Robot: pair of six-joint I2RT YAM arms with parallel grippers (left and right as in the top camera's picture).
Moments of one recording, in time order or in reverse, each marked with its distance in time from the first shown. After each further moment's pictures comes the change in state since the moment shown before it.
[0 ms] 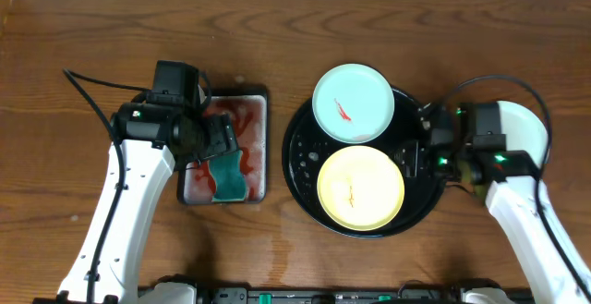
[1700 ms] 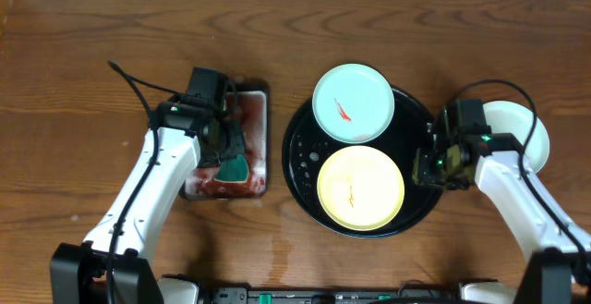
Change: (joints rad) left arm -0.088 0.118 -0.110 0.184 -0.058 -0.027; right arm 0.000 0.229 0.020 -0.127 0.319 0.086
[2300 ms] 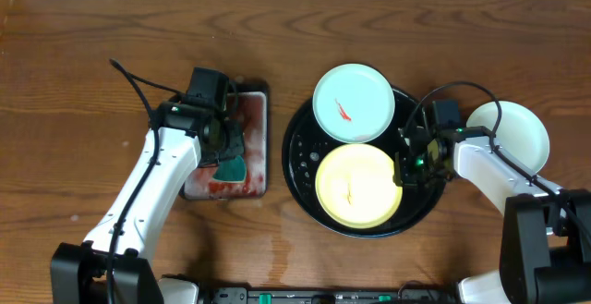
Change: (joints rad) left arm 0.000 0.001 0.000 0.003 -0.022 0.017; right arm 0.053 0.187 -0.004 0.123 -0.148 -0.095
